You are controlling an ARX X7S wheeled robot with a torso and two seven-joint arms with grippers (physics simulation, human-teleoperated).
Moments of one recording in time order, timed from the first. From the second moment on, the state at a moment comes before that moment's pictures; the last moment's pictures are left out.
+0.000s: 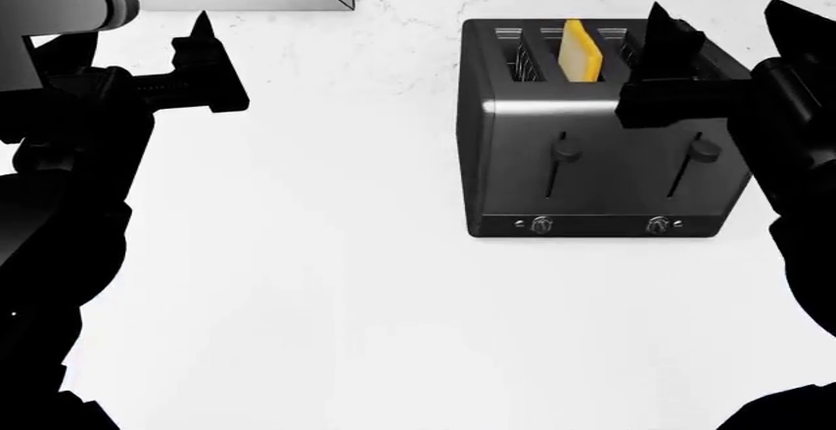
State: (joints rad) left arm -0.87 -0.30 -0.12 0.54 -0.56 -1.14 -0.29; right arm 1.01 0.32 0.27 -0.76 0.70 1.55 0.27
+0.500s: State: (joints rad) left arm -0.87 -0.30 -0.12 0.54 -0.57 -1.14 -0.30; right arm 1.04 0.39 0.30 -0.68 1.20 1.55 0.57
